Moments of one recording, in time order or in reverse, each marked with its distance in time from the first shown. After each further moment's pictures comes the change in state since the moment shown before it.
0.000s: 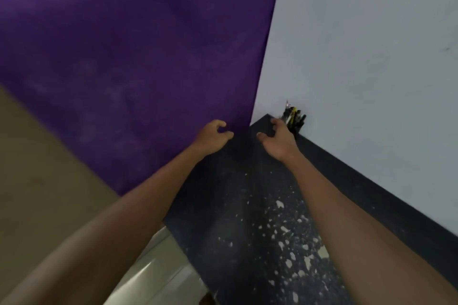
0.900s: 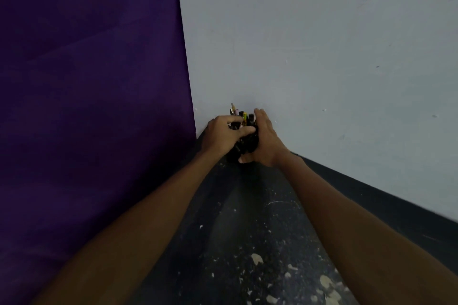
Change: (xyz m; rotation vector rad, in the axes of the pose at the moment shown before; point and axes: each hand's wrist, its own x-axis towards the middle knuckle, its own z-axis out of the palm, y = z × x) left_hand 0.207 0.042 0.177 0.016 -0.118 0.283; right_hand 0.177 0.141 -0.040 -0.268 -0.031 -0.020
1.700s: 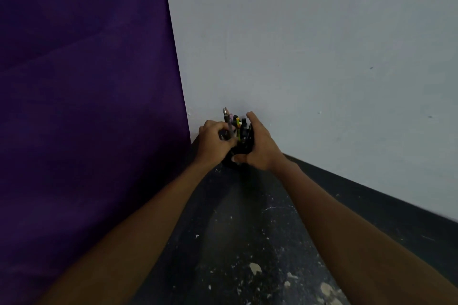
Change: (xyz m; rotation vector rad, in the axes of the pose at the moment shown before) left_hand 0.008 -0.024 0.009 0.024 0.079 0.118; right_hand 0.006 0.005 0.006 0.127 0.094 -0.059
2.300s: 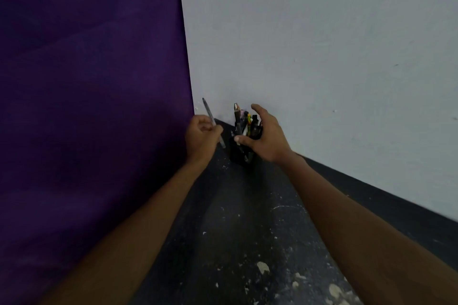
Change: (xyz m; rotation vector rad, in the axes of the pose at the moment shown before) left_hand -0.005 -0.016 -0.027 -0.436 0.245 -0.245; right_hand 0.009 -0.014 0.002 -0.010 0.144 -0.026
